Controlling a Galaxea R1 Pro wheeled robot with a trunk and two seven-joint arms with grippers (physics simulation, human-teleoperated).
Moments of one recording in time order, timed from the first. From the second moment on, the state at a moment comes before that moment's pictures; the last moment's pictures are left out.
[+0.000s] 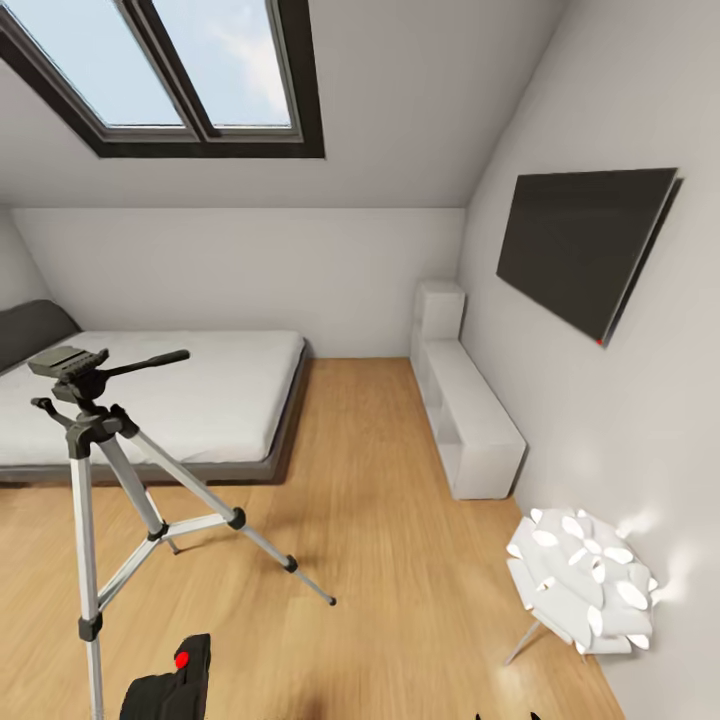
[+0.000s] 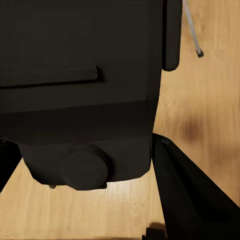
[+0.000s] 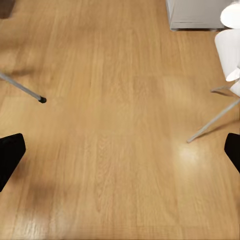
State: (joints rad) left arm -0.32 0.04 -0.36 -0.04 0.33 -0.50 0.16; right arm -0.31 -0.05 -0.02 -0.02 -0.01 -0.74 0.09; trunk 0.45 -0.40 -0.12
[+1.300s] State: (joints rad) left arm -0.32 0.04 -0.36 -0.04 0.33 -0.50 0.16; right arm -0.31 -0.05 -0.02 -0.02 -0.01 -0.74 0.09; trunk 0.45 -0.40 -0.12
